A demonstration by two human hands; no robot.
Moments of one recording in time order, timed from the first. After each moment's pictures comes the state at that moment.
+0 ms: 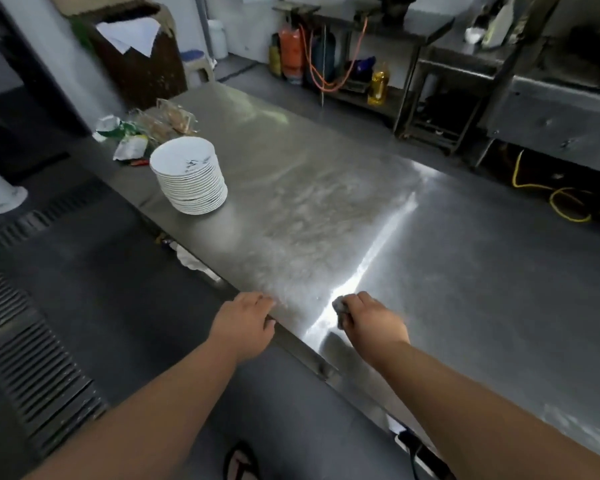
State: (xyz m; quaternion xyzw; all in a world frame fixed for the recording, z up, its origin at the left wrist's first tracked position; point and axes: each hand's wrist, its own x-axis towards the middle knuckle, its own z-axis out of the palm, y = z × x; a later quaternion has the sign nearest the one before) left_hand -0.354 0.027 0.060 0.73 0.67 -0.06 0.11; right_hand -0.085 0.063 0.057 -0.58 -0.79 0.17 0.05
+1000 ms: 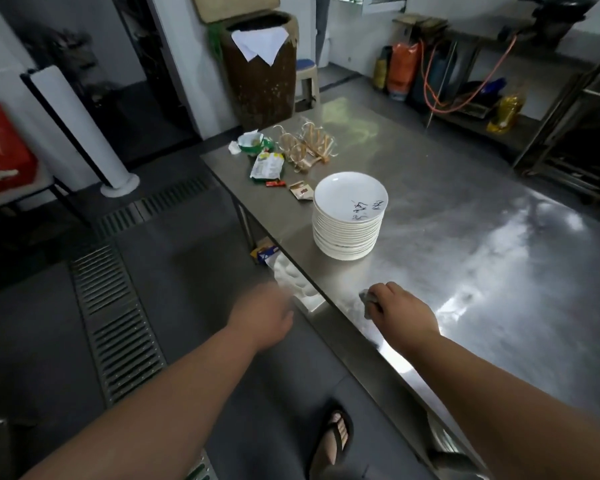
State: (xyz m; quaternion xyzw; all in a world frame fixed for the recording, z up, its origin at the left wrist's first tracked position) left_hand -0.714 0.119 0.062 0.64 0.76 -0.04 0.12; right_hand -0.444 0.221 0.048 -0.51 -0.85 0.13 0.07
